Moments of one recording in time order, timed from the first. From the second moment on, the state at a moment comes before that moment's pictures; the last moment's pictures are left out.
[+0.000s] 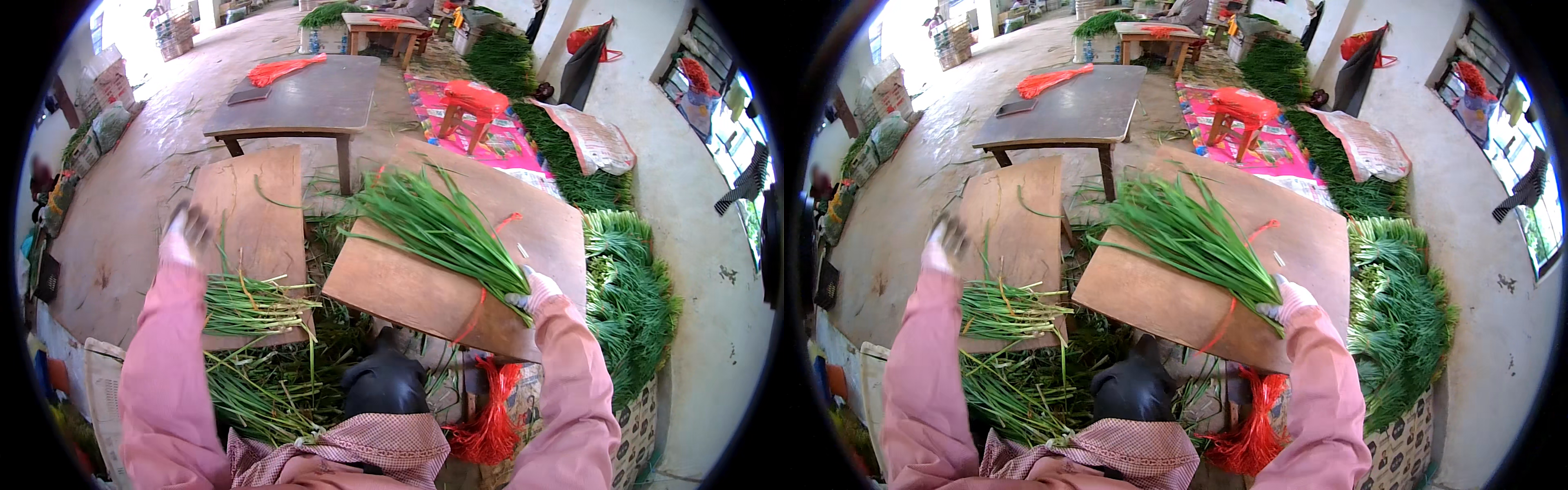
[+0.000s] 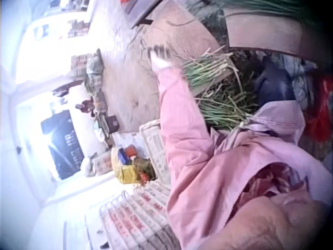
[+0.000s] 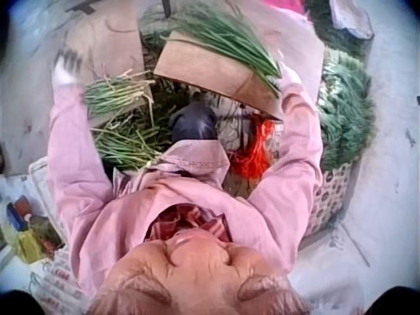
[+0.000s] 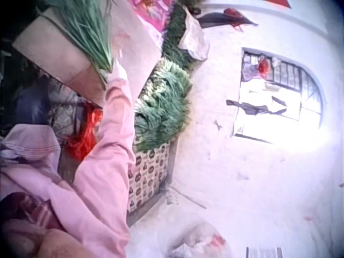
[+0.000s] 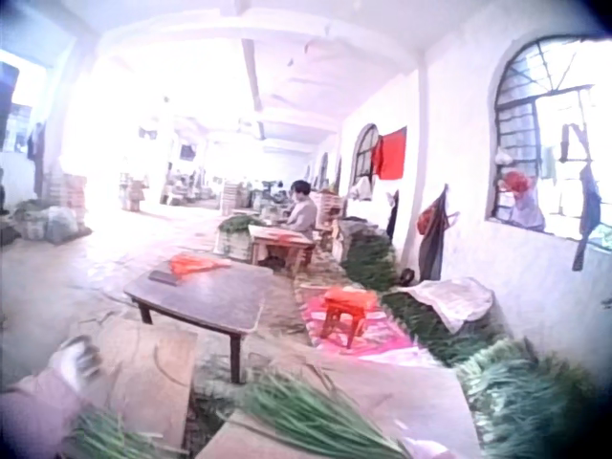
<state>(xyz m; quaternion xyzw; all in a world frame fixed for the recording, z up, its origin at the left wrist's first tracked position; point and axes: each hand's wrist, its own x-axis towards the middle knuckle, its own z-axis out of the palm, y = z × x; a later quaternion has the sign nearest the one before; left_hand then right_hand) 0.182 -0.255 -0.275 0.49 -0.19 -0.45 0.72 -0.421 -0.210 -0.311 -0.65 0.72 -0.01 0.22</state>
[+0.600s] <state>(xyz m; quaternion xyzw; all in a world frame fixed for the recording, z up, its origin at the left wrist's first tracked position) 0.090 -0.060 -0.390 0.52 -0.84 -0.15 -0.02 -0.451 -0.200 -0.329 -0.63 0.77 0.05 0.01</state>
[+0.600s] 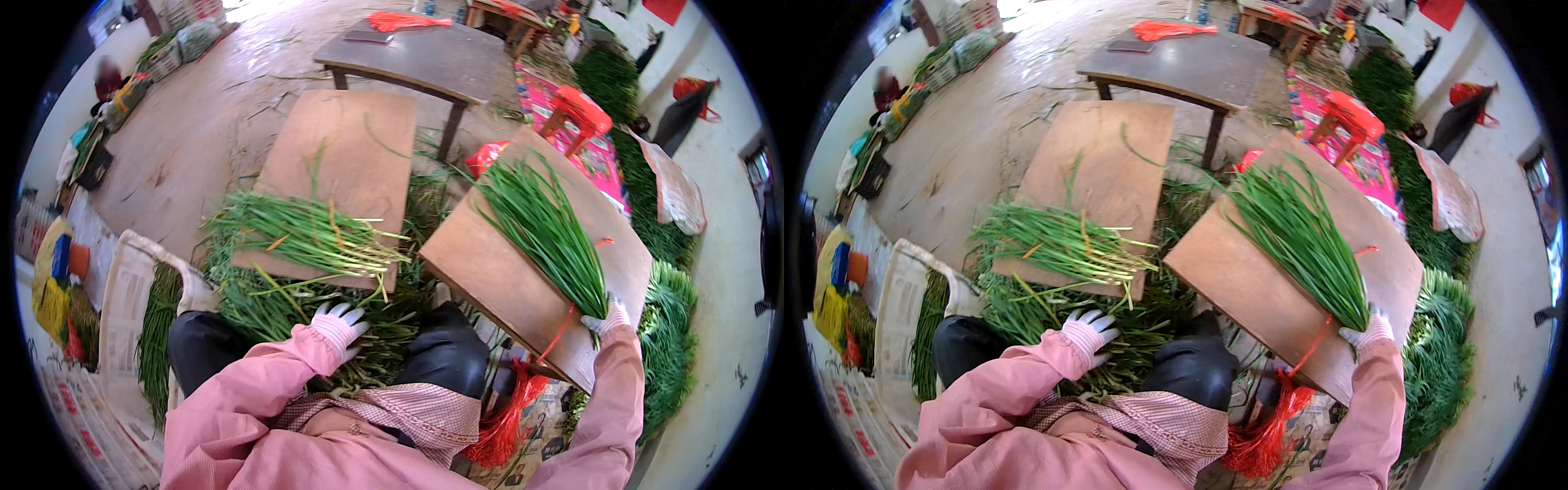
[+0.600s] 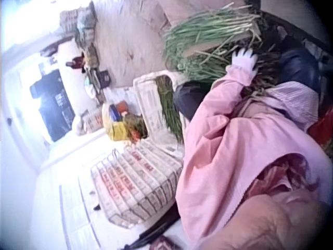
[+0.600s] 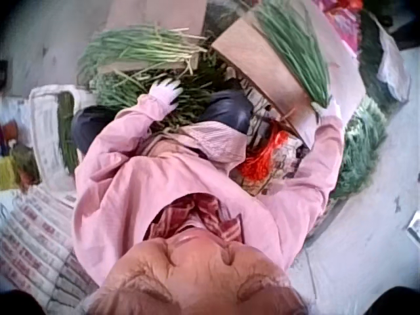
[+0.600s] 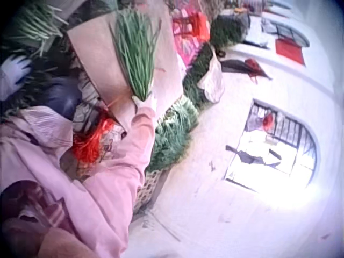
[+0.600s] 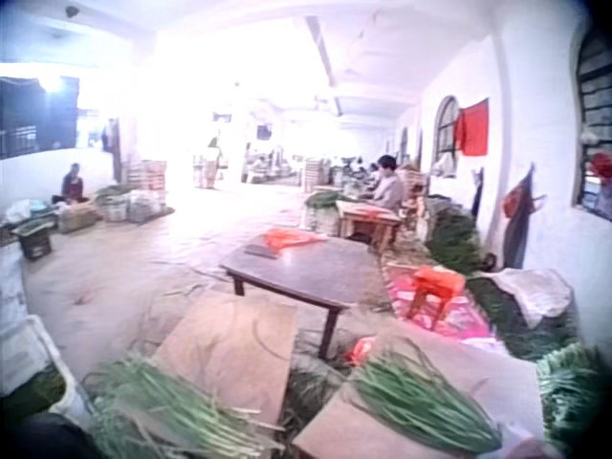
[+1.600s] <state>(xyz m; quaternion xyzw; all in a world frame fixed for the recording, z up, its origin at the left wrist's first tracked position) 0.172 0.038 -0.383 0.52 -0.77 -0.31 0.17 0.029 -0.190 -0.315 -0.88 0.47 0.09 0.03</state>
